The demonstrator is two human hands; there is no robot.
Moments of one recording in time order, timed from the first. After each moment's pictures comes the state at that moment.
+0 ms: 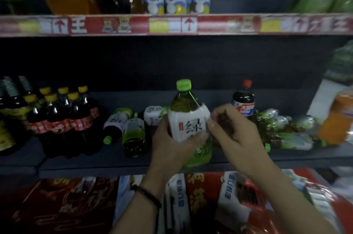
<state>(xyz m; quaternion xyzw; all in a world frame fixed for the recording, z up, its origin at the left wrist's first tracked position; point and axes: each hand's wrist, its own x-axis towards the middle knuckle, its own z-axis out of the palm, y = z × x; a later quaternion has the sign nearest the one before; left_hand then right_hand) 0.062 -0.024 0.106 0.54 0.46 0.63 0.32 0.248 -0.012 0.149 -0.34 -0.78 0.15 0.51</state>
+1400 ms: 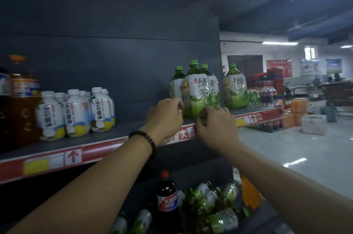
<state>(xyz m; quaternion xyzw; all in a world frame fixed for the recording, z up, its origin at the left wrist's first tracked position) 0.274 0.099 0.419 0.81 0.45 0.37 -0.09 0.439 0.073 0.366 -0.64 -0.59 -0.21 0.43</state>
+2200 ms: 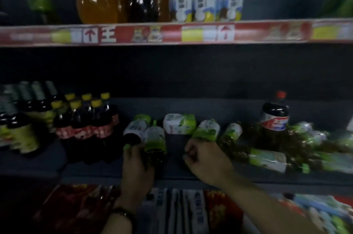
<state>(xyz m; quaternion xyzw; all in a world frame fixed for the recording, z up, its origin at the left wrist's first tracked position) -0.089 0.004 0.025 0.49 0.73 0.47 0.07 0.130 0.059 0.086 -0.45 -0.84 0.16 0.25</state>
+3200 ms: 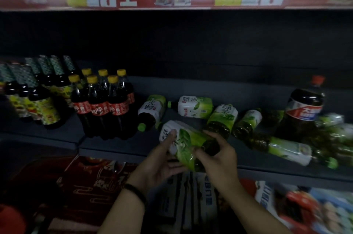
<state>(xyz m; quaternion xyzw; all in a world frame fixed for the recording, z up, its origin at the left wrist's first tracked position) -0.071 -0.006 0.035 0.23 0.50 0.53 0.64 0.105 0.032 0.024 -0.43 -0.61 0.43 0.51</state>
